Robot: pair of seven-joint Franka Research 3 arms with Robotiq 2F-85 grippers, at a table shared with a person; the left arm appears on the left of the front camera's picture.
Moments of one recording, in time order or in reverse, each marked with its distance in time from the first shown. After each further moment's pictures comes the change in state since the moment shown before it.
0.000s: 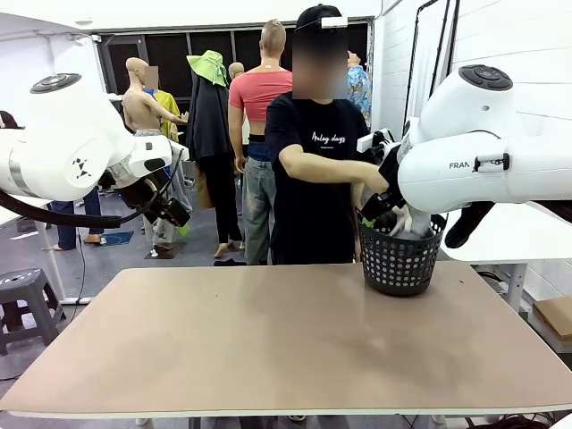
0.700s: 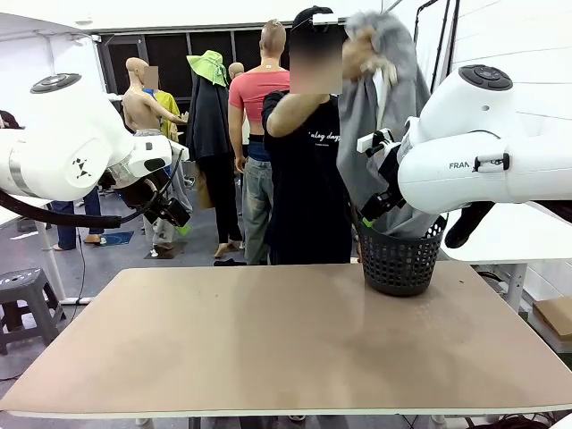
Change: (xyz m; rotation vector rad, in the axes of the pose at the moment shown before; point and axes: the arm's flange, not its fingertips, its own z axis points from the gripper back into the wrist) left arm 0.000 0.000 0.000 0.000 0.000 0.000; right arm 0.000 0.000 0.000 0.000 0.000 0.000
